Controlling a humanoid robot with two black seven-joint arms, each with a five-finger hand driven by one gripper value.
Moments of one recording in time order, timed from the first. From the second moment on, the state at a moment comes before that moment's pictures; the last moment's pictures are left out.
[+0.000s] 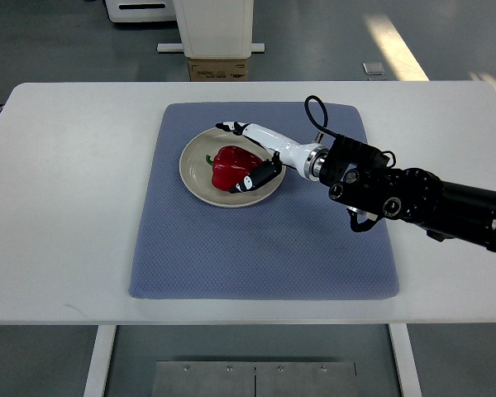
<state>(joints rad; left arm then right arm) -0.01 0.00 -0.21 -0.18 0.05 -0.02 -0.14 1.26 0.00 -0.28 0.70 -0.48 -0.12 0.33</state>
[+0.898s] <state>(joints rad) -0.01 0.00 -0.21 -0.18 0.05 -0.02 -0.14 1.12 -0.02 0.19 0.66 -0.48 -0.11 0.30</state>
